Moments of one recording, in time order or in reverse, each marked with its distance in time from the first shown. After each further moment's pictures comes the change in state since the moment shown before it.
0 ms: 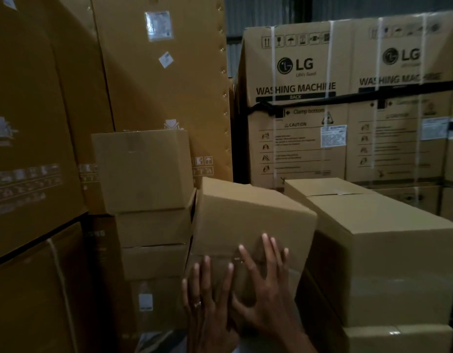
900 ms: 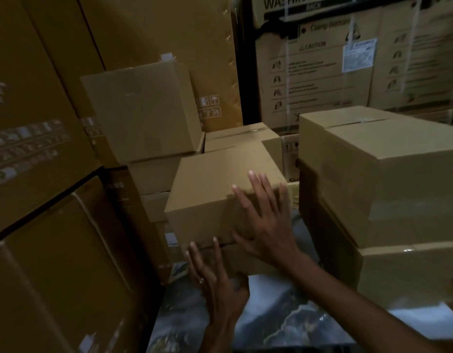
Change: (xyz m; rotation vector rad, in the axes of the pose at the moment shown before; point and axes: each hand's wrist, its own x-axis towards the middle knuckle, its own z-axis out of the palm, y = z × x) left_hand -0.085 -0.023 0.011 -0.240 -0.144 -0.319; right_hand 0.010 -0.034 0.003 -0.076 0.096 -0.159
